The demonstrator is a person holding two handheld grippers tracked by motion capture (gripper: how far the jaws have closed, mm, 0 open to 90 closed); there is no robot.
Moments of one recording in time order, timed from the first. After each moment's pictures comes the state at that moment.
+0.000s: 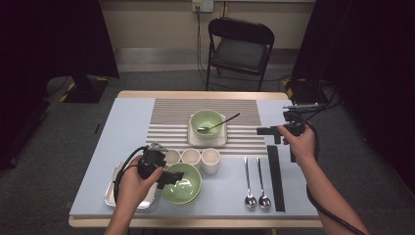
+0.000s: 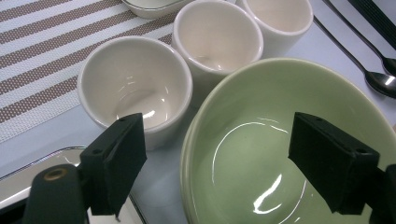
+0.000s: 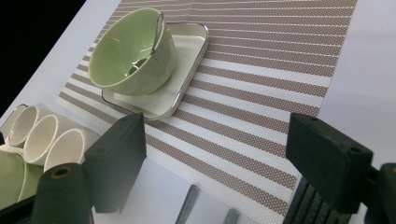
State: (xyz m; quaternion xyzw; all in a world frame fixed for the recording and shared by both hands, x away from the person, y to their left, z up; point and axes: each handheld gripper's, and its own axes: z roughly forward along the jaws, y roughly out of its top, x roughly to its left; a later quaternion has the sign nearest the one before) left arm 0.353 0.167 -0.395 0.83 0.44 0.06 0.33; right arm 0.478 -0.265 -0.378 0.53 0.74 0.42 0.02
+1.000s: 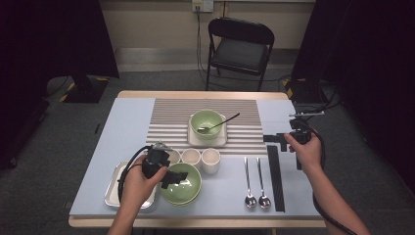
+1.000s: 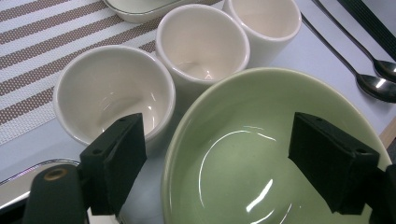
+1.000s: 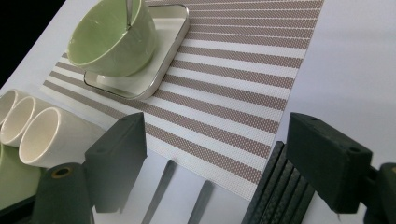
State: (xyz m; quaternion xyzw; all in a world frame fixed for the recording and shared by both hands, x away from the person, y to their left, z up) left arm 0.355 0.157 -0.395 0.83 0.44 0.05 0.34; right arm 0.464 -0.287 -0.398 0.54 0.73 0.41 0.03
